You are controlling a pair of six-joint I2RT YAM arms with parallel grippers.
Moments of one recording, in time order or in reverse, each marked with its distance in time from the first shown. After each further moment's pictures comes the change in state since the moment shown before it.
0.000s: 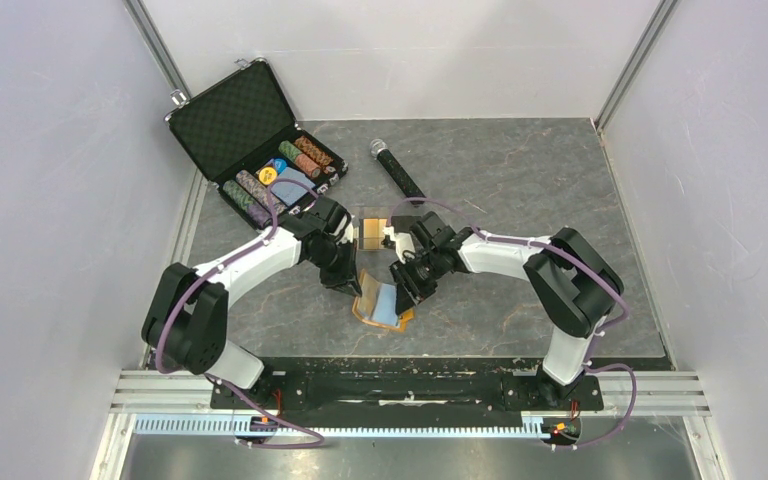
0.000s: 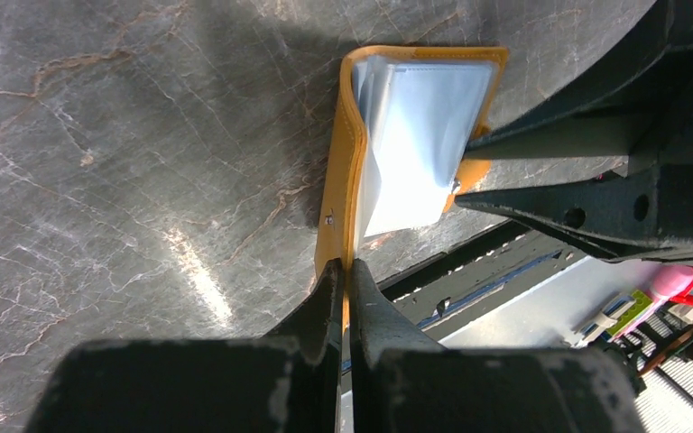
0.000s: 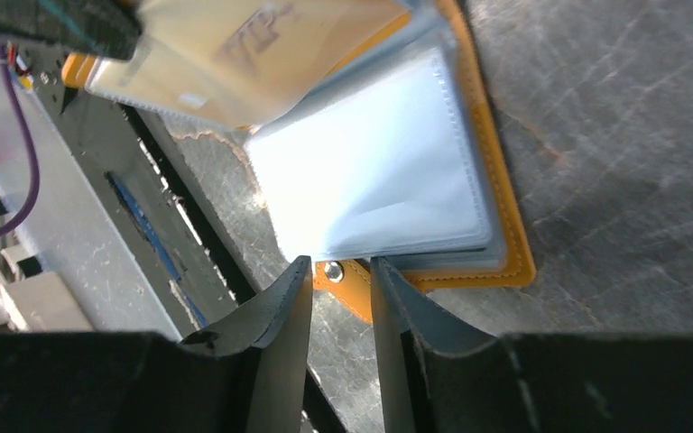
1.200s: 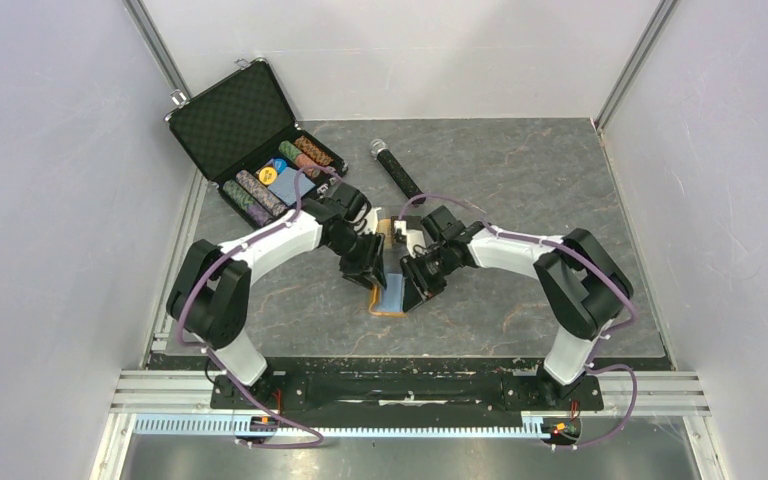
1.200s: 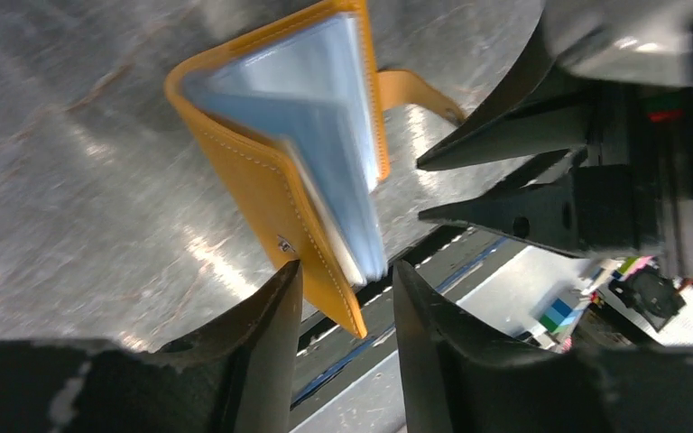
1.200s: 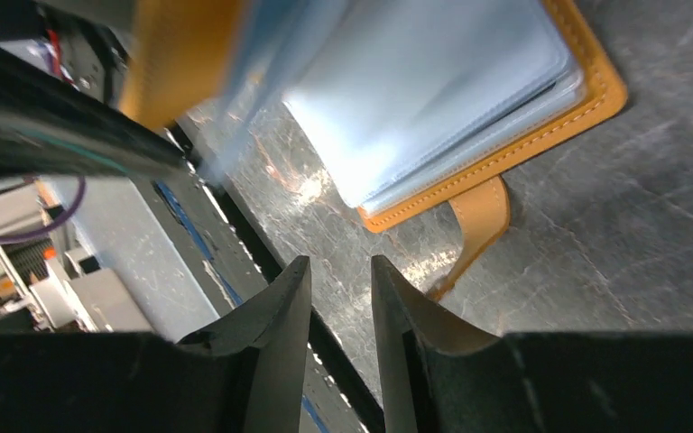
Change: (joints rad) left arm -0.048 0.159 0.174 -0.041 0.104 0.124; right arm -0.054 -0.020 -0.002 -0.097 -0.055 0.028
